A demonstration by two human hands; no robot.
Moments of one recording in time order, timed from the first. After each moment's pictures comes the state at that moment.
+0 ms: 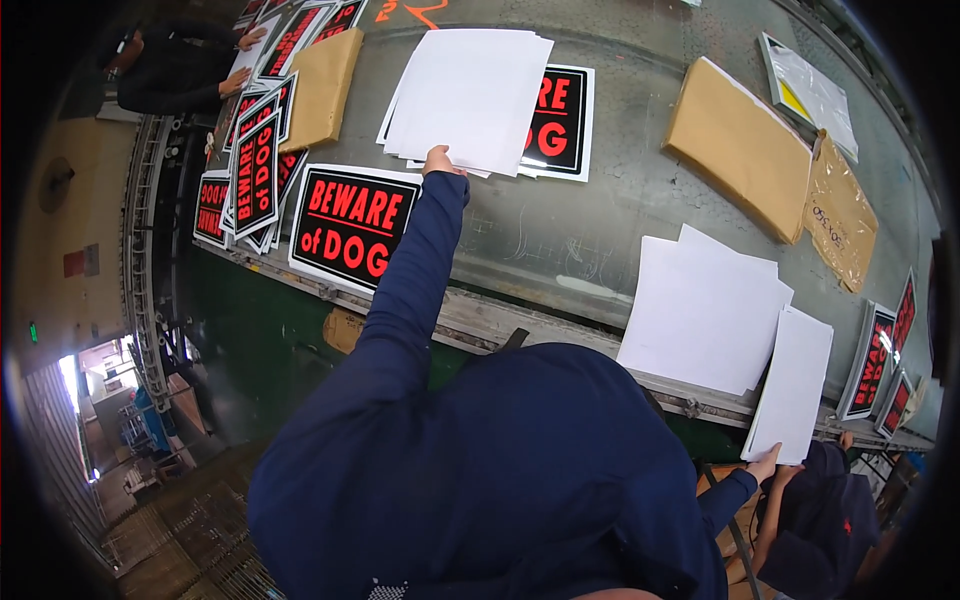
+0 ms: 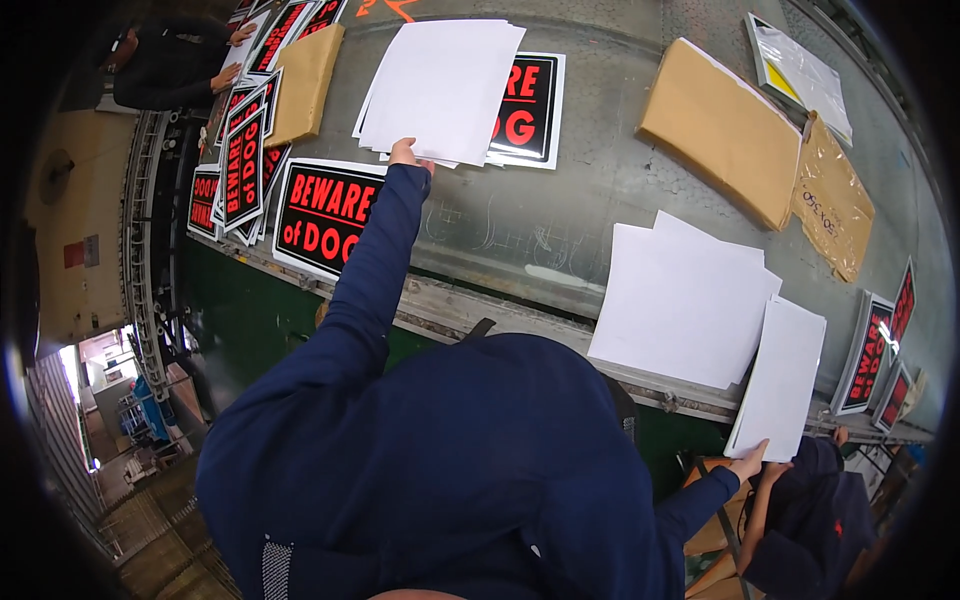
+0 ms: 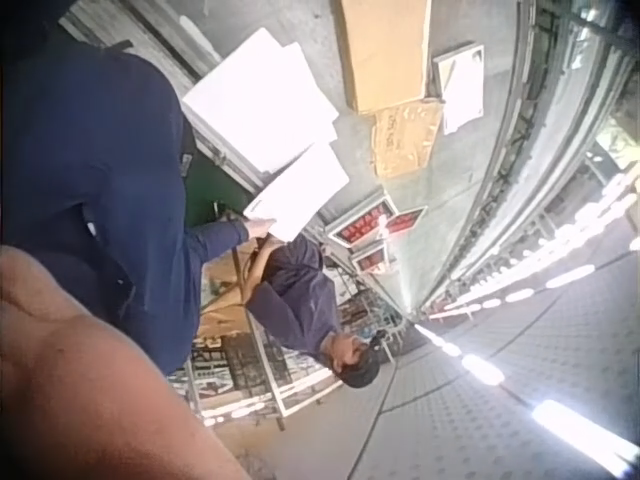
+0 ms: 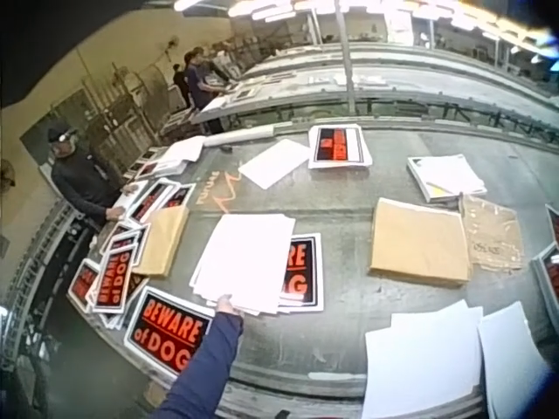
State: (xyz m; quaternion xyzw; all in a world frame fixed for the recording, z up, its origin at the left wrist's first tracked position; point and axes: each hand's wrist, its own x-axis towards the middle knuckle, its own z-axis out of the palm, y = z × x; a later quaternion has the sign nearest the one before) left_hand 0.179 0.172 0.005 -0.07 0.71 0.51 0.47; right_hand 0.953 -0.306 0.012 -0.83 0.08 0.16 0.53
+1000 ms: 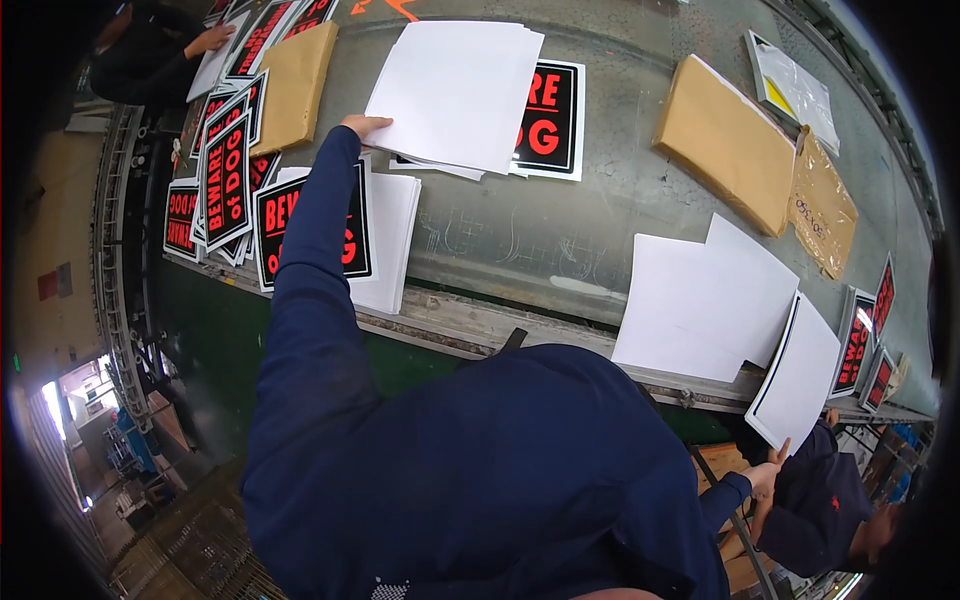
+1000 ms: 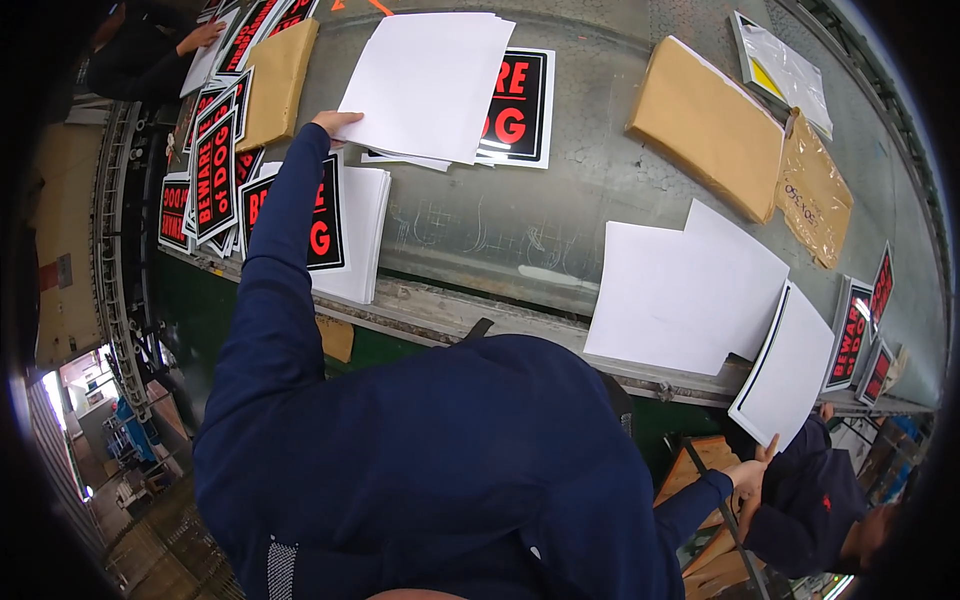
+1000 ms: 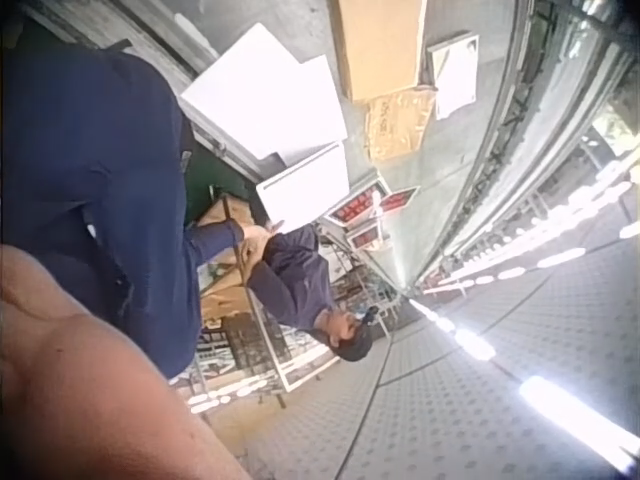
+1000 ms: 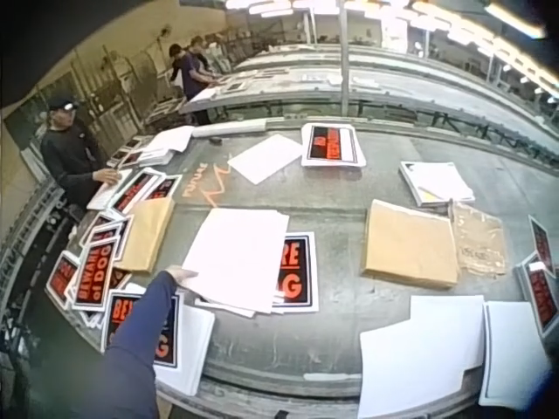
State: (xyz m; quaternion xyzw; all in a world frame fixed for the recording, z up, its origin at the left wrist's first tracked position) left_hand 0.013 0.252 0.029 0.38 0.80 0.11 0.44; right_hand 0.869 -0.264 0.140 -0.91 0.29 -0.15 0.24
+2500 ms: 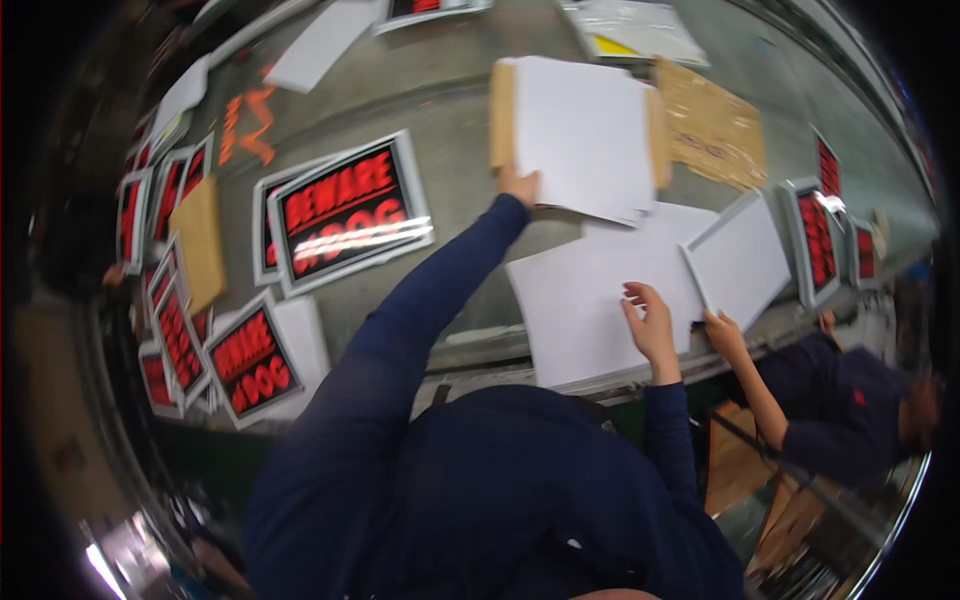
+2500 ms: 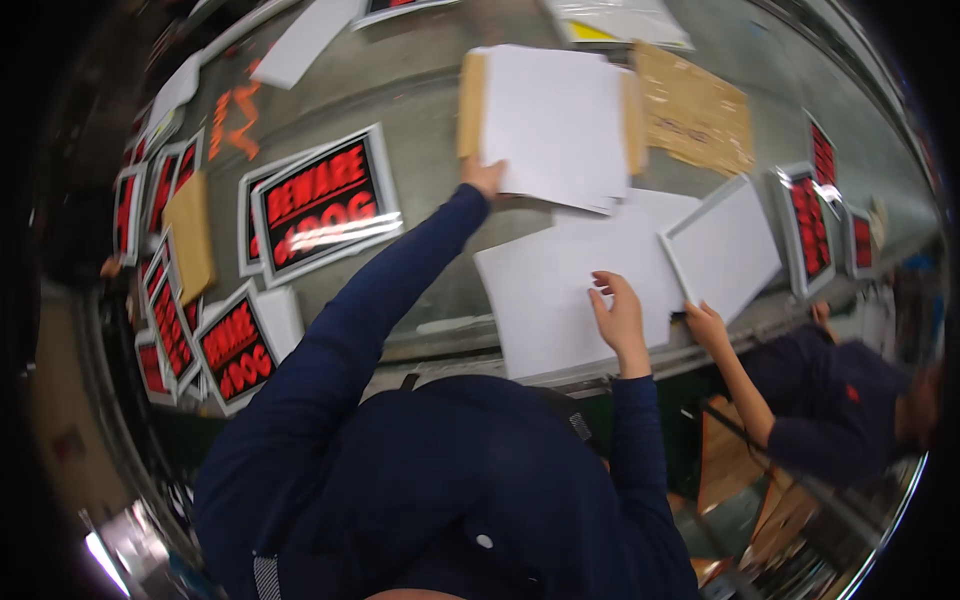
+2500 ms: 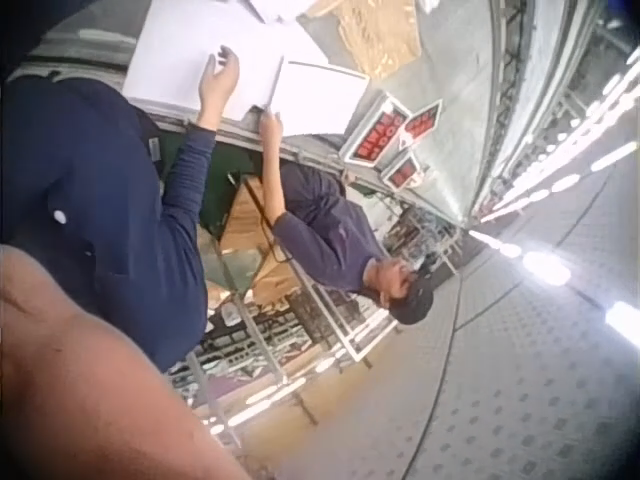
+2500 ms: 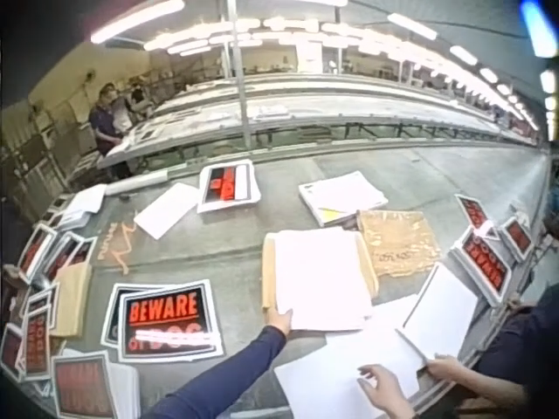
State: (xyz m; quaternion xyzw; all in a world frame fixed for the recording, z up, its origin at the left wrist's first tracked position) left_hand 0.547 0.223 -0.030 0.40 0.54 0.37 0.64; right_hand 0.704 -0.055 0.092 -0.75 -0.51 0.29 0.32
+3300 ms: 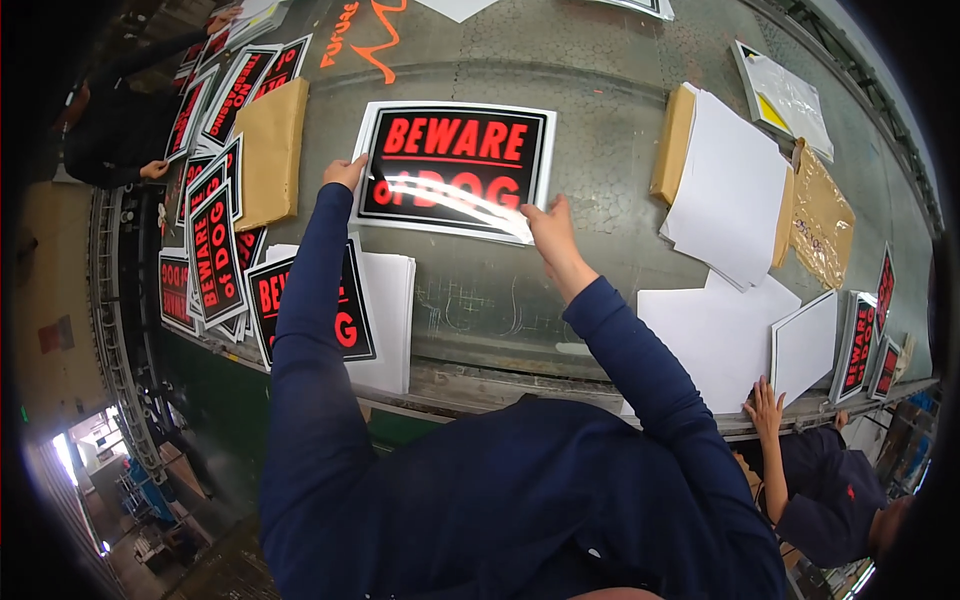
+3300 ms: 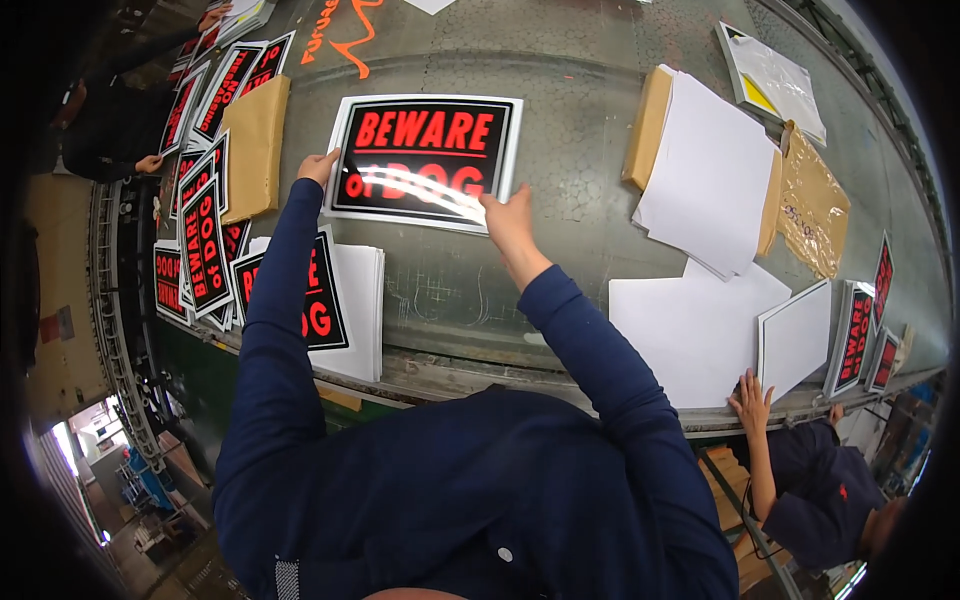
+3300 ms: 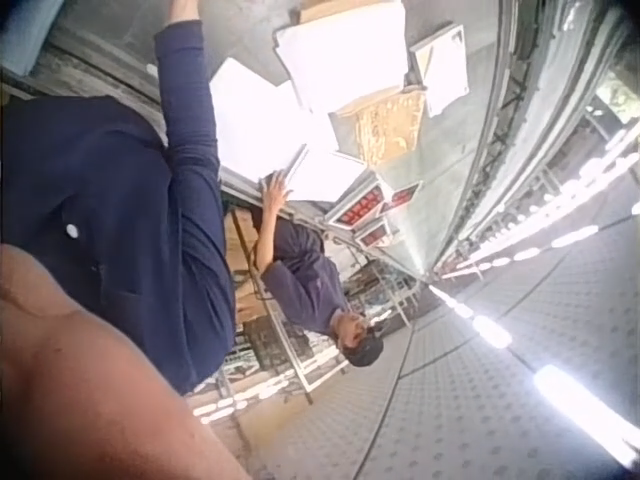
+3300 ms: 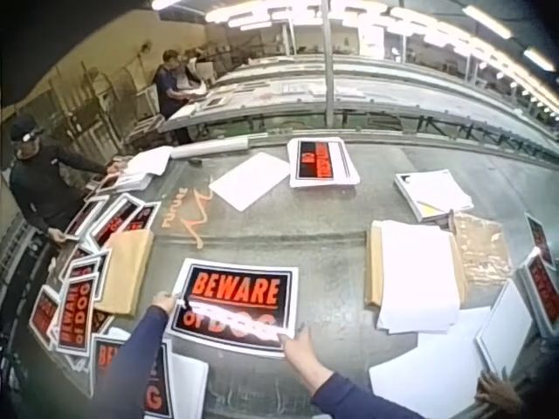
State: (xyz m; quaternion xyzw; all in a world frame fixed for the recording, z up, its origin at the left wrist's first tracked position) left_hand -0.030 0.310 -0.014 0.48 0.84 0.12 0.24; right_hand 0.368 0.182 0.020 -0.68 -0.31 0.53 0.39
